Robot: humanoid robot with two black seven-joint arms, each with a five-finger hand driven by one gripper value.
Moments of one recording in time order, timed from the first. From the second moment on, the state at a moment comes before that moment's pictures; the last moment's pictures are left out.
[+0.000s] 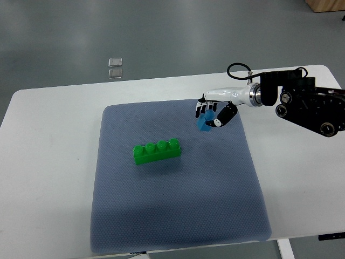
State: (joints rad) left arm -0.06 0.00 -0.09 -0.25 0.07 -0.04 0.16; right arm 1.15 -0.41 0.14 0.99 -1.33 0.30 0.14
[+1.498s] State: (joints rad) left arm -0.06 0.00 -0.09 -0.24 0.07 -0.04 0.16; right arm 1.33 -0.22 -0.06 1.12 -1.16 0.22 -0.07
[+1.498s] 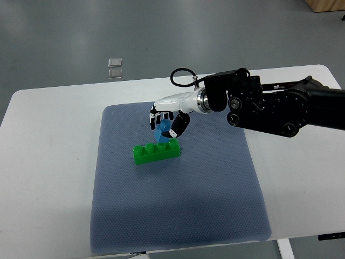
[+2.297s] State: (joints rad) left arm -0.06 0.00 -0.09 -0.24 0.07 -0.04 0.16; right arm 1.31 -0.18 -0.08 1.13 -1.13 0.21 -0.09
